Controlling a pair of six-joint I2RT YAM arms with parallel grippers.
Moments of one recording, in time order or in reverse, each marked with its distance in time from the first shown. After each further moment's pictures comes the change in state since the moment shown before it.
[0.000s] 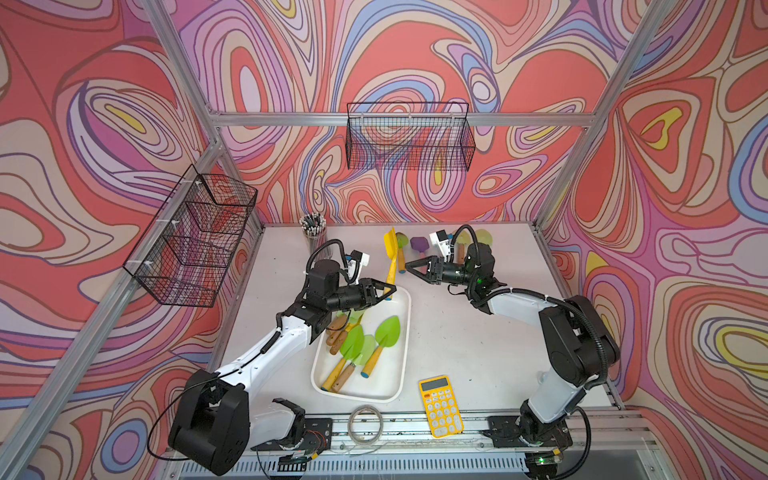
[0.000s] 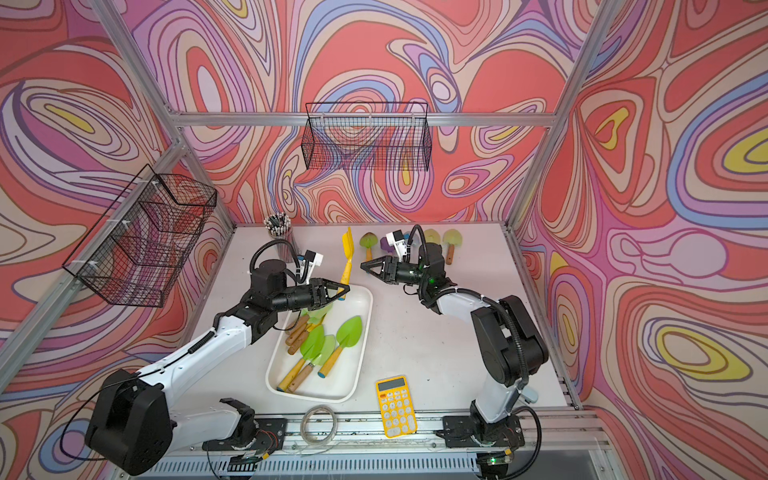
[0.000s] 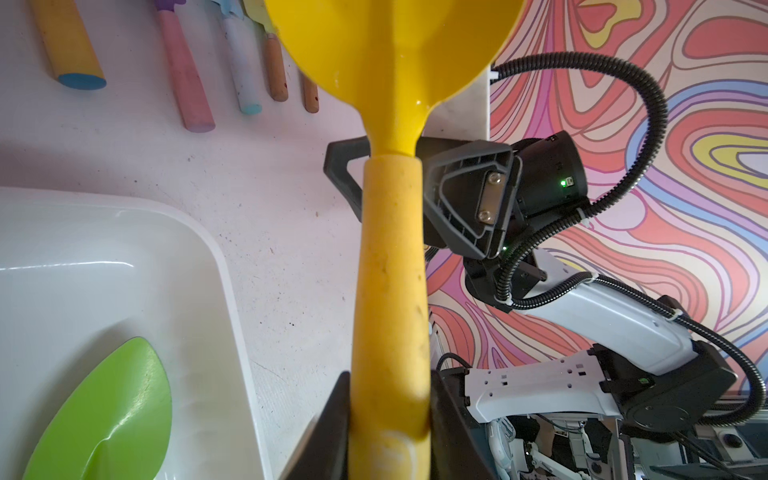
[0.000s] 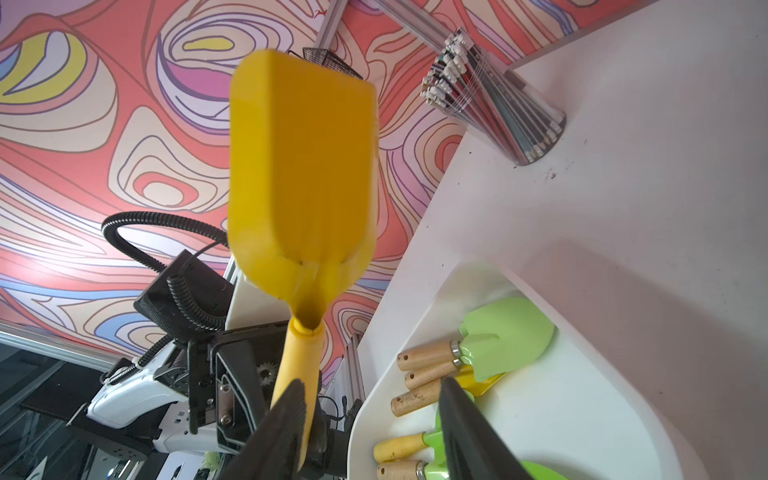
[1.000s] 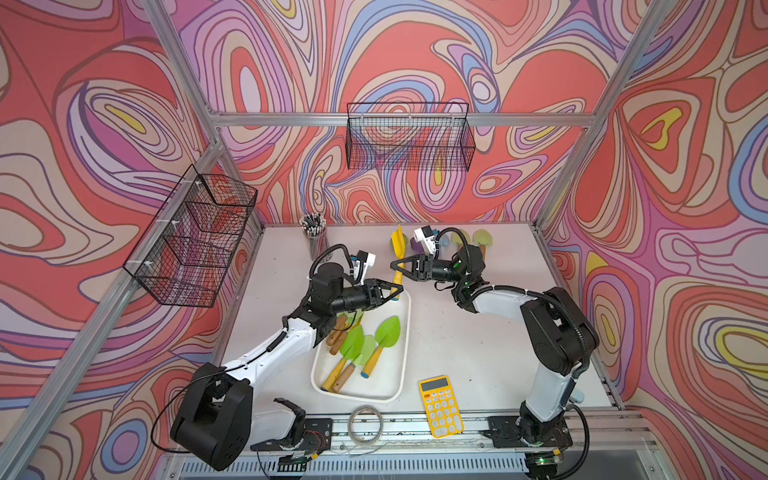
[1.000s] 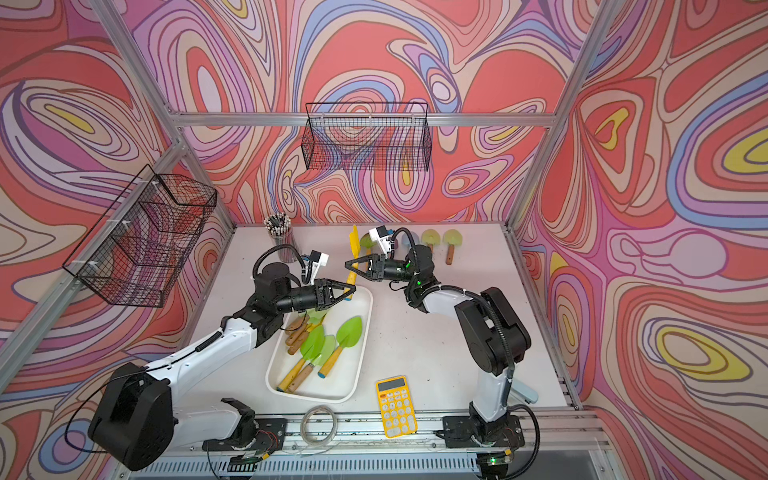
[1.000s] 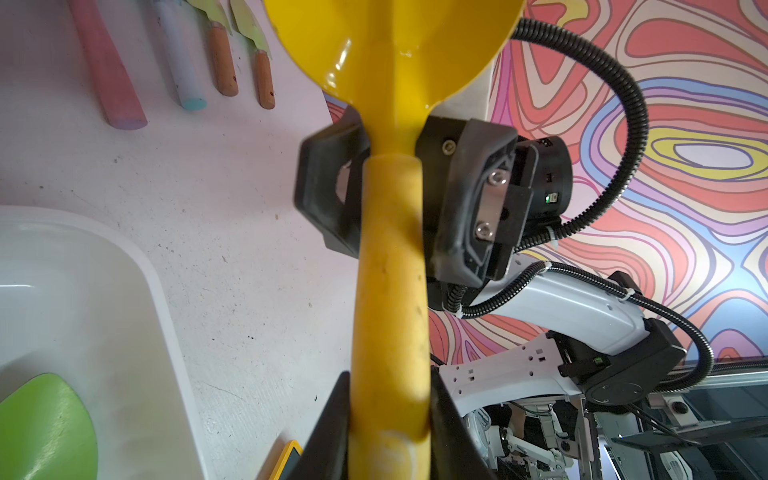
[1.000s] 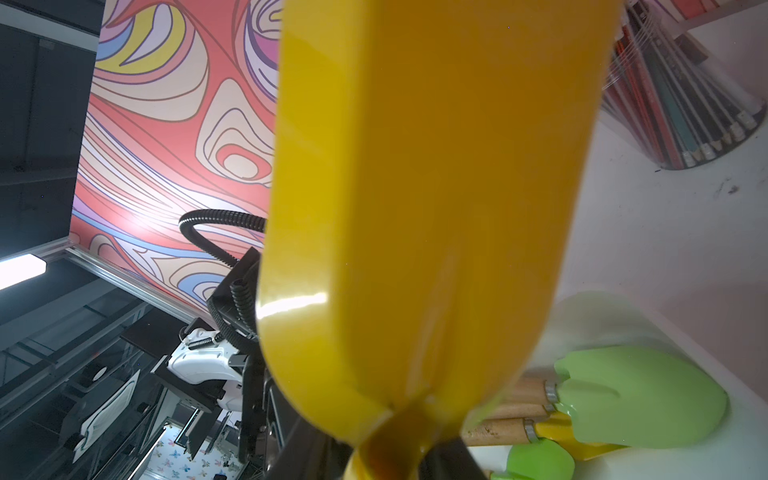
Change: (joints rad) left arm -0.047 0.027 -0.035 0.185 0.024 -0.095; right arm 0.074 0.105 0.080 0.330 -0.058 0.229
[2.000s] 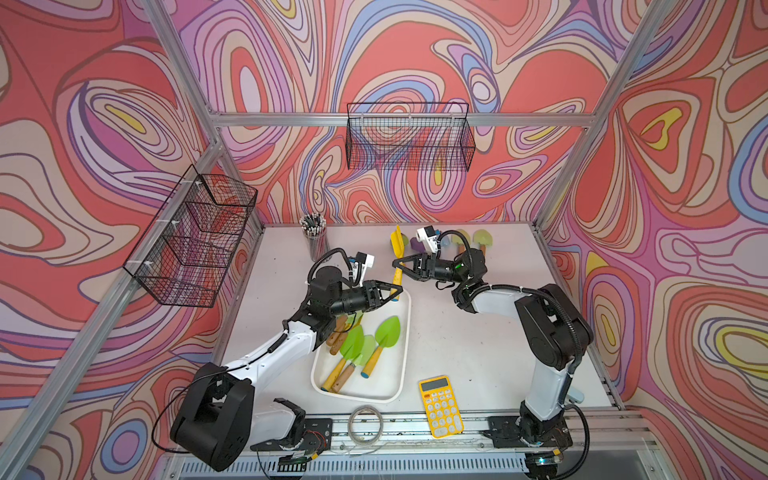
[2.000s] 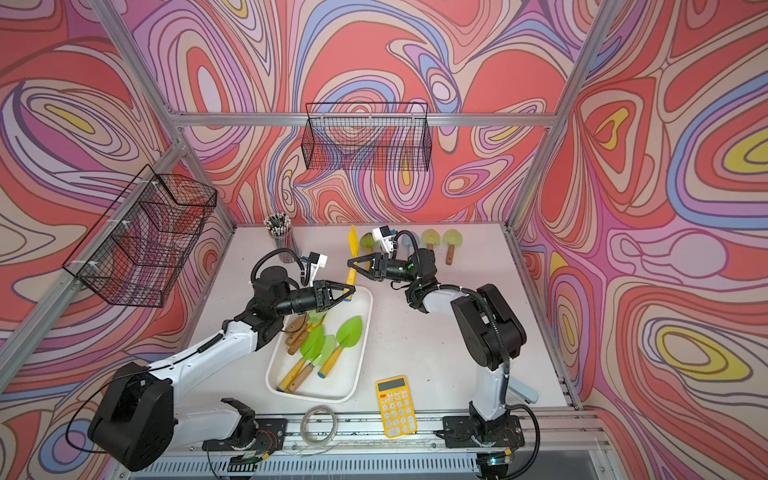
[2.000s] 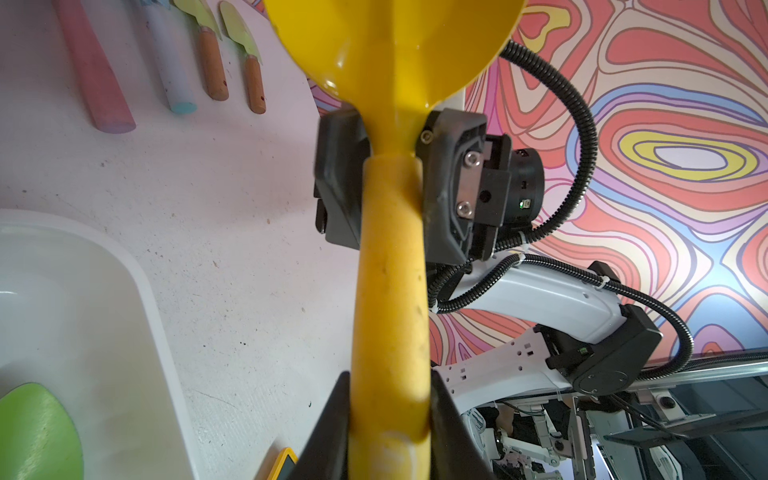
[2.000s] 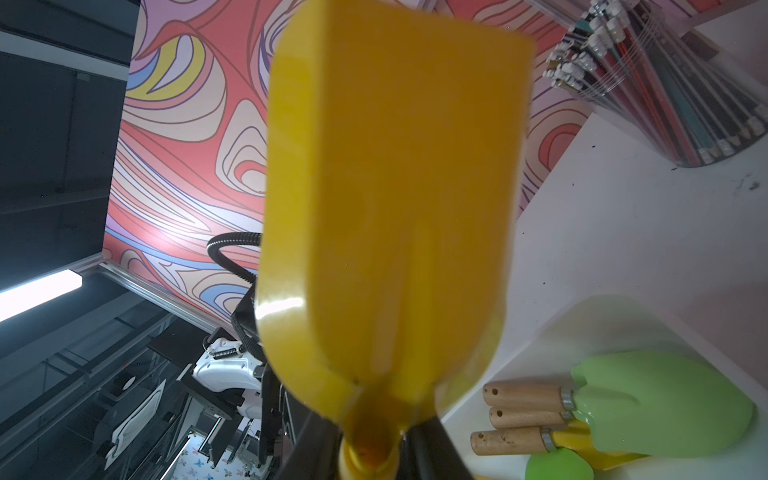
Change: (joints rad) left arm 0.001 -0.006 -0.045 0.091 0.005 -0.038; right arm -0.017 0.043 -0.008 0.151 0.002 0.139
